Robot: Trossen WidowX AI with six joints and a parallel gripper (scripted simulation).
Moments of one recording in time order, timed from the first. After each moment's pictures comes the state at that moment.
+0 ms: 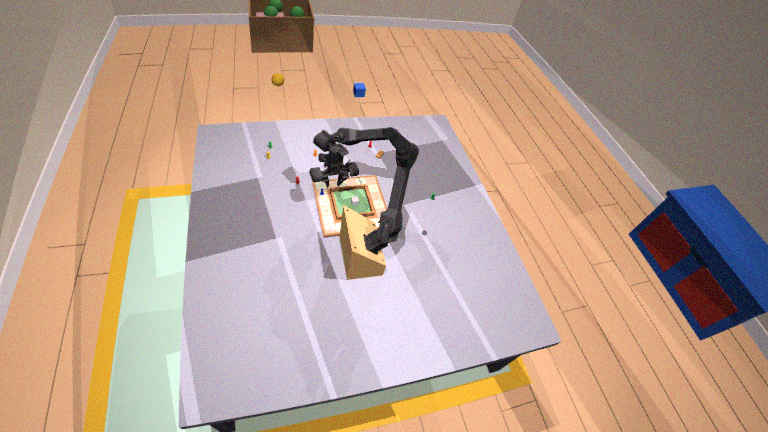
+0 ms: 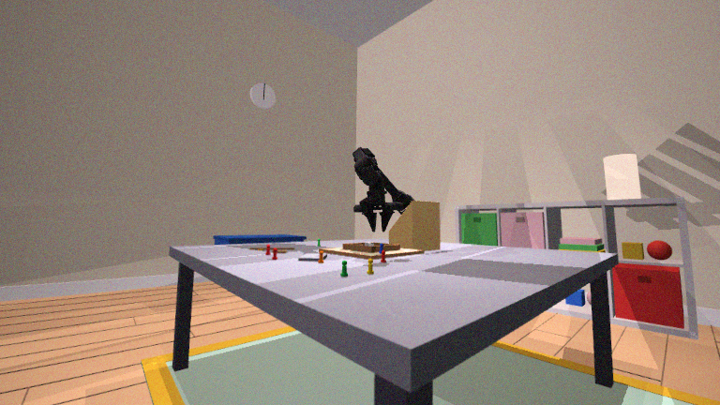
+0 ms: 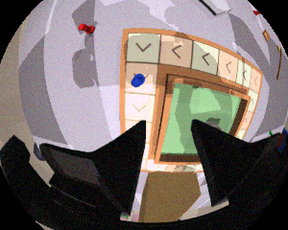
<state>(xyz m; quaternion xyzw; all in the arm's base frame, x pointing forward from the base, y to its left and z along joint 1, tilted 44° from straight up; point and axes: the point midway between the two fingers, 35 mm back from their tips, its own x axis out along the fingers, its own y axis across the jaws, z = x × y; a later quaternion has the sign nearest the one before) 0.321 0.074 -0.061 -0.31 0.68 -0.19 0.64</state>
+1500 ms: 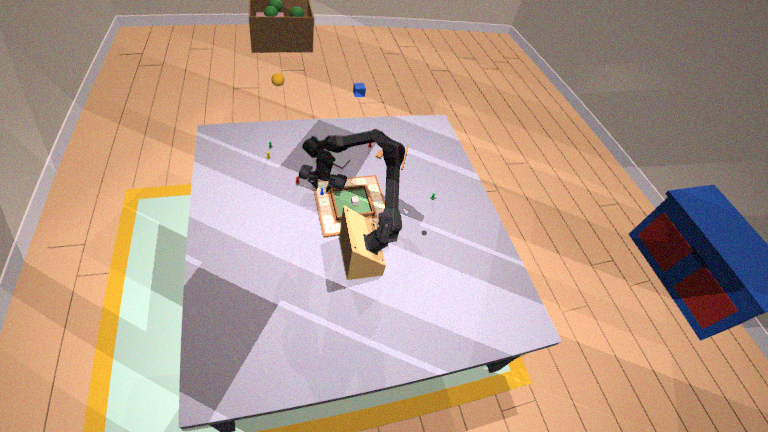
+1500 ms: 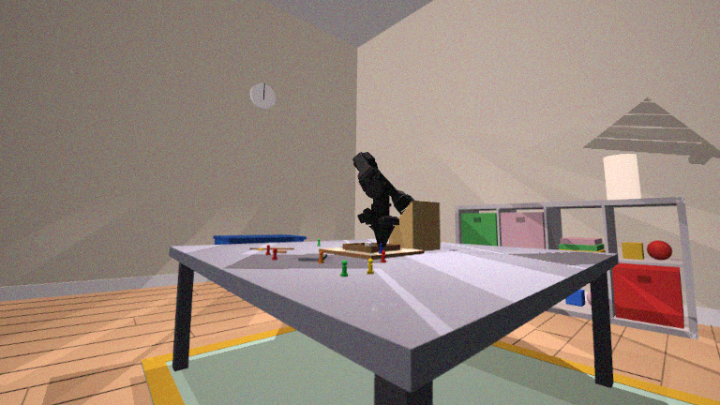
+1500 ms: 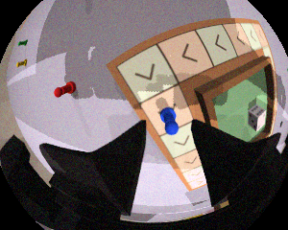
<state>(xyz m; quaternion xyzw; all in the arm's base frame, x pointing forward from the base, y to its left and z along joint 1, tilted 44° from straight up) 0.345 0.072 -0.121 -0.12 0.57 -0.38 0.72</state>
